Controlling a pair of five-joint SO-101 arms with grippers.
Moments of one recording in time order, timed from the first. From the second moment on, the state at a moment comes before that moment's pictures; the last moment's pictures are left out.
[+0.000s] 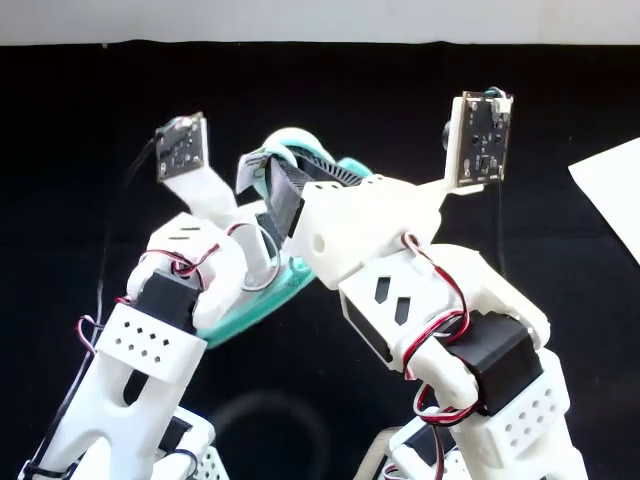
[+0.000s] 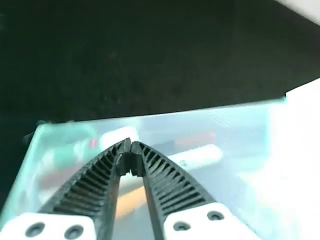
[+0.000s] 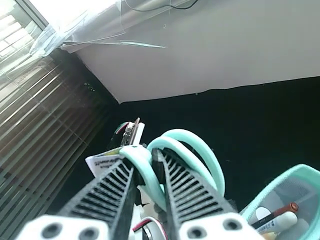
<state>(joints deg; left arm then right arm) 17.8 -46.5 43.3 46.7 -10.2 -40.4 -47.0 5.4 59.0 -31.4</state>
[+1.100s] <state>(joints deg) 22.0 -57.5 13.1 100.8 -15.3 -38.6 -47.0 5.8 58.4 -31.4</state>
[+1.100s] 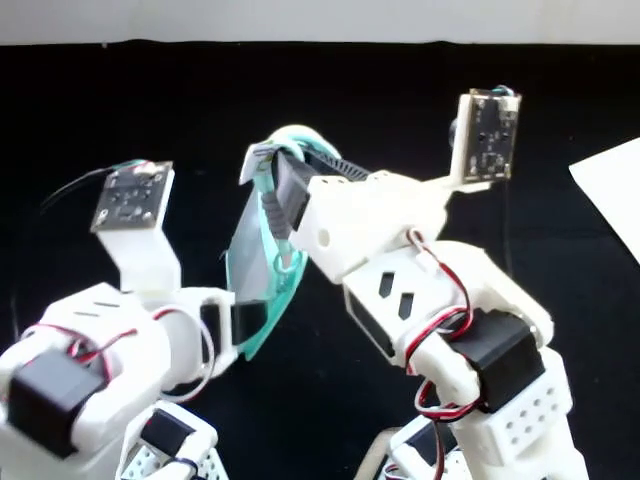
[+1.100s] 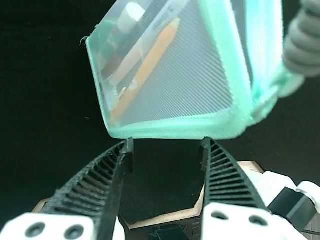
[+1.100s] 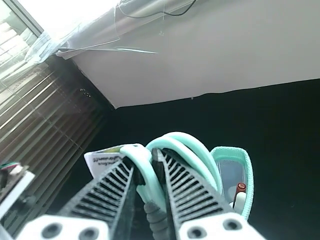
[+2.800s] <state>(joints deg) 27.2 -36.7 -4.5 98.9 -15.2 -38.6 -47.0 5.8 57.0 -31.4</state>
